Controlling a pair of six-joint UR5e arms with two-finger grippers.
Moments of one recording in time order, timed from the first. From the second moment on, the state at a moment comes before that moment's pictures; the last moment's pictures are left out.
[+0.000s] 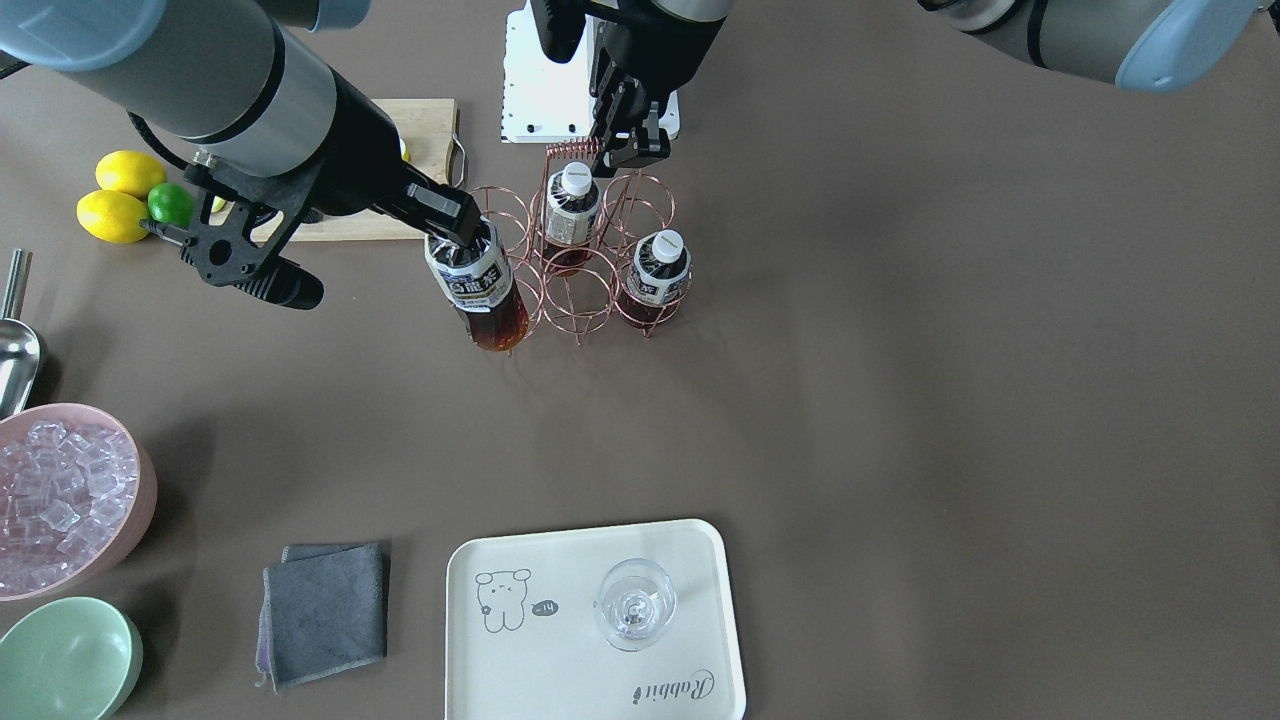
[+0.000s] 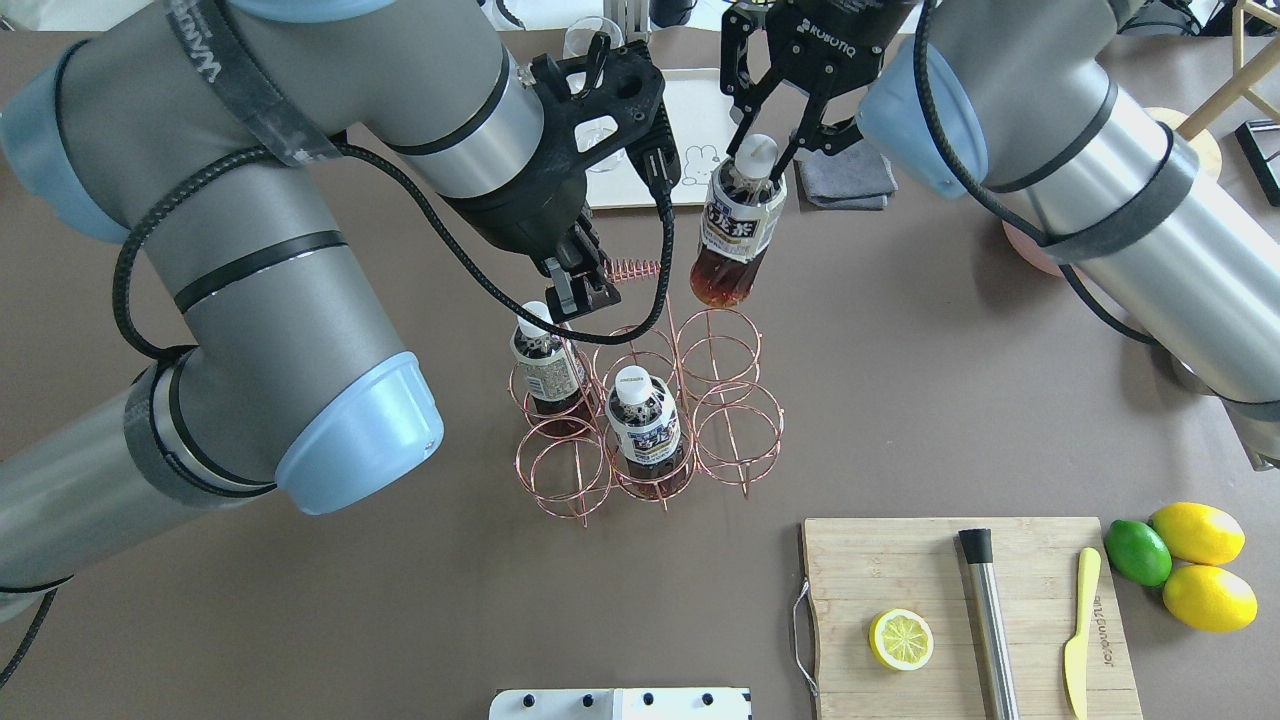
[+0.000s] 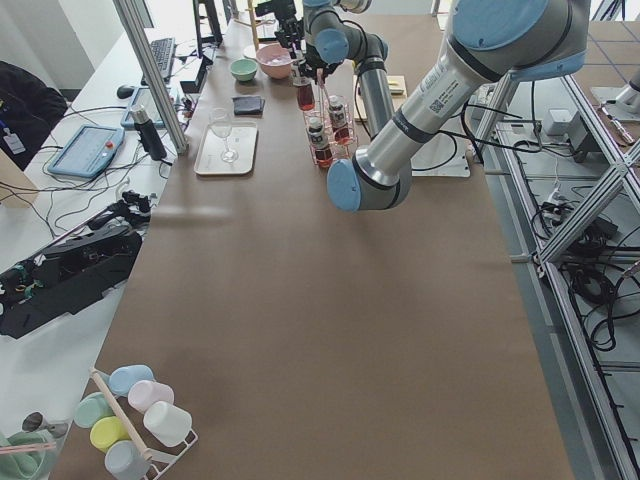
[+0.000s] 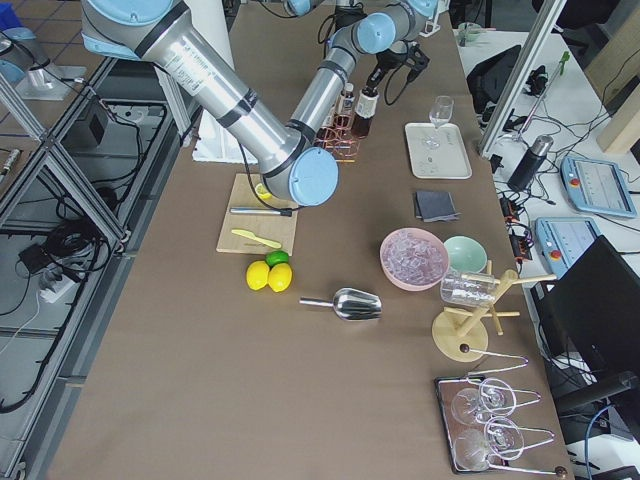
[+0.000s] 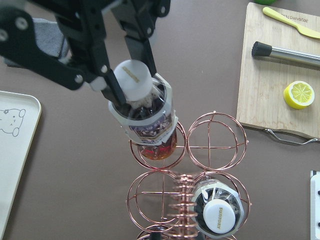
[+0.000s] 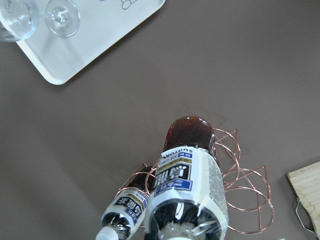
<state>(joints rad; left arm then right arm) -0.70 -2.46 -1.91 -1.37 -2.17 0.15 1.00 -0.69 1.72 -2.04 2.58 1.31</state>
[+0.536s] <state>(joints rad) -0.71 -2.46 -1.91 -1.37 -2.17 0.15 1.06 -0.47 1.31 -1.98 2.55 1.13</state>
